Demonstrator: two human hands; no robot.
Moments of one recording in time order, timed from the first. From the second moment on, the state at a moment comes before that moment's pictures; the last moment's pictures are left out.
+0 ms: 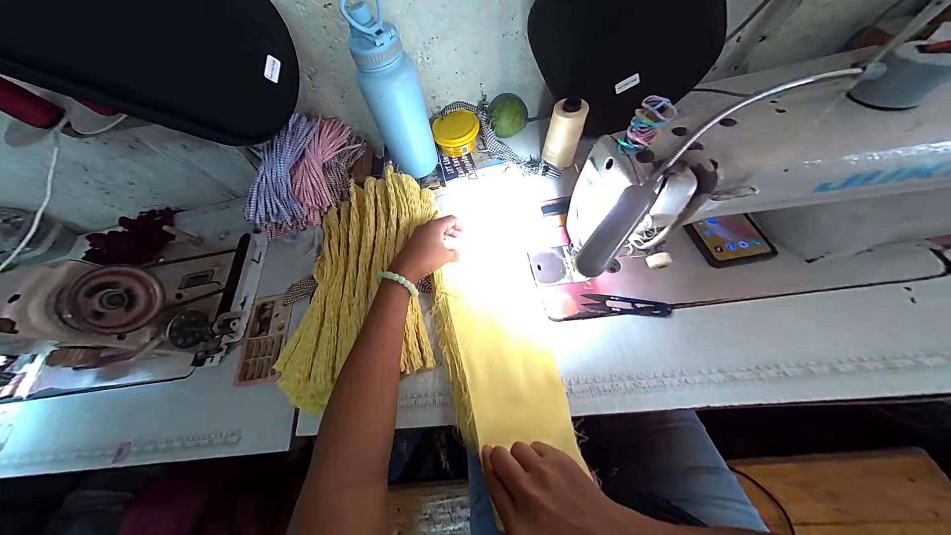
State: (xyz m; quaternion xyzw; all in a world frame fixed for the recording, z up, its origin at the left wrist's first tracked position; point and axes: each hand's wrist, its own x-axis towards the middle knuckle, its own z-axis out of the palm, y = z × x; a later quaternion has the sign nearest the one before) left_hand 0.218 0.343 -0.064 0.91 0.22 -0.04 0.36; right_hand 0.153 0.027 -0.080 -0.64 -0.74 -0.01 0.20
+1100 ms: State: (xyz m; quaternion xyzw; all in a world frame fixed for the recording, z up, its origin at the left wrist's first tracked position) left_hand 0.103 0.193 -0.088 0.92 0.19 0.29 0.18; right_hand 0.201 0.073 -0.119 -0.66 -0.37 0.31 0.57
